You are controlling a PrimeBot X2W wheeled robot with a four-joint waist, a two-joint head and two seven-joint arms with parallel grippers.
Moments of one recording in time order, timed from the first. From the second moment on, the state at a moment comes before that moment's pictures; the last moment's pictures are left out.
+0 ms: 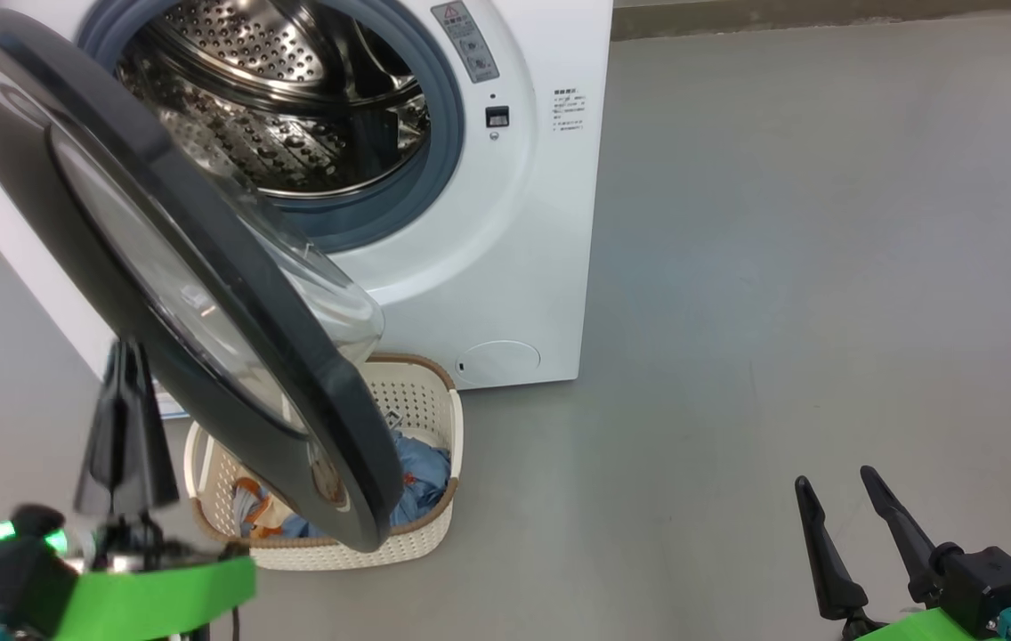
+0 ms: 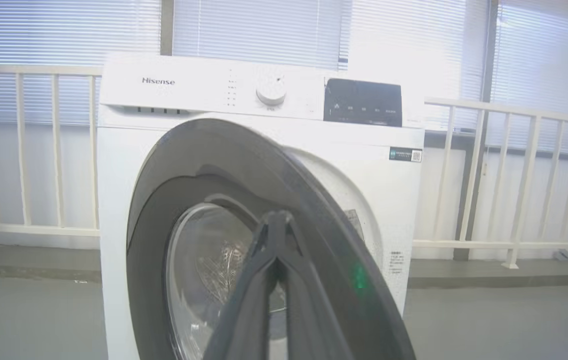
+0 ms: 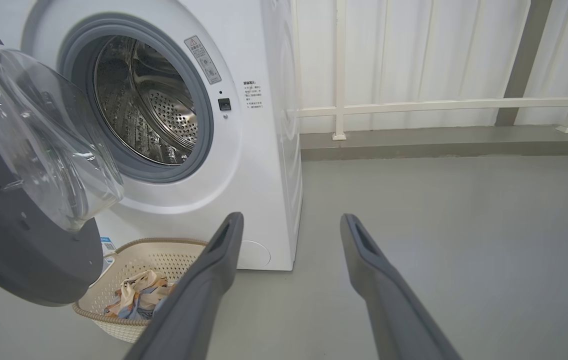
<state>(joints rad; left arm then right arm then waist) -0.05 0.04 -0.01 -0.23 -0.21 -0.02 -0.26 0.06 -0.09 -0.01 0.09 0.19 0.12 -0.25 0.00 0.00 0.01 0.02</state>
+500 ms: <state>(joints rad) -0.27 0.04 -0.32 -0.35 -0.21 -0.07 -0.26 0.06 -0.09 -0.01 0.09 0.19 0.12 -0.25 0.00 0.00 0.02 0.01</state>
